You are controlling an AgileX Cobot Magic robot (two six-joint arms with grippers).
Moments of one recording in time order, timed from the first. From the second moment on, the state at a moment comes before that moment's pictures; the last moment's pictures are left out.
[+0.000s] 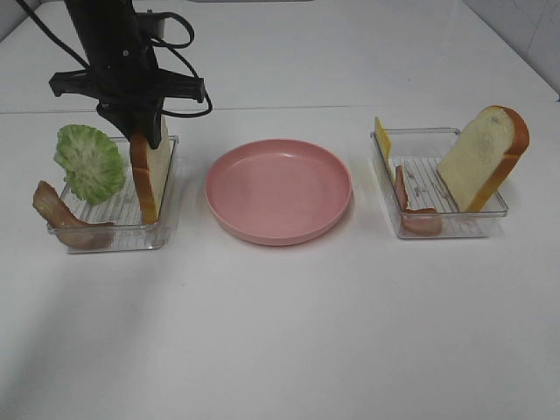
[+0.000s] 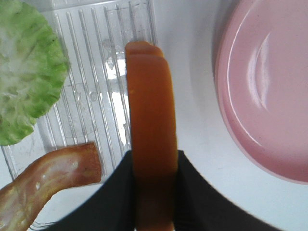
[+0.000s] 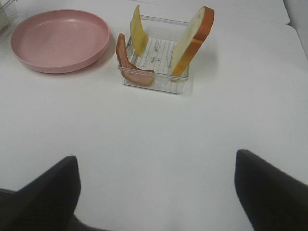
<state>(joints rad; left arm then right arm) -0.34 2.21 -1.96 0.04 1.22 -0.24 0.01 0.00 -0.50 0.15 1.07 -0.15</state>
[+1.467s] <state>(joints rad) -0.30 2.47 -2.21 -0.81 1.22 0.26 0.01 0.00 -0.50 0.15 1.07 -0.15</state>
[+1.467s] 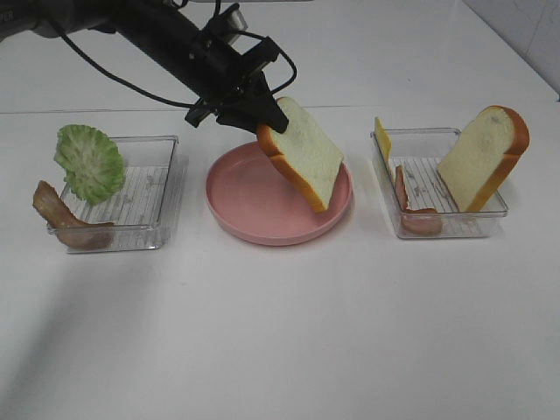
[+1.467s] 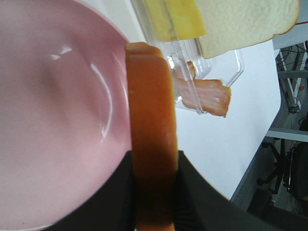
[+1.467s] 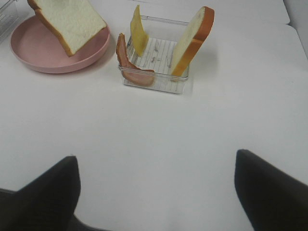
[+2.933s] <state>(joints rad) -0.38 2.51 -2.22 -0.45 1.18 0.16 0.01 0.00 -0.50 0.15 1.07 -0.15</state>
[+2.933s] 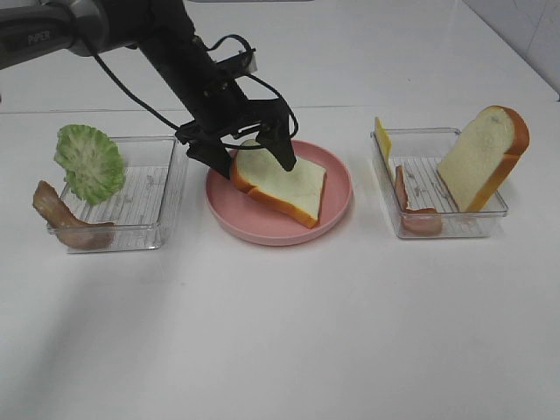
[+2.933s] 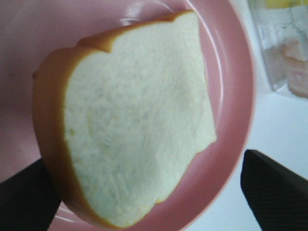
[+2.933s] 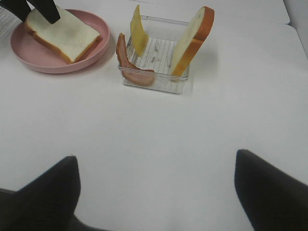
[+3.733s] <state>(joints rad) -0.46 2.47 -2.39 -0.09 1.22 0.04 0.01 0.00 -0.50 0.15 1.07 -0.15</state>
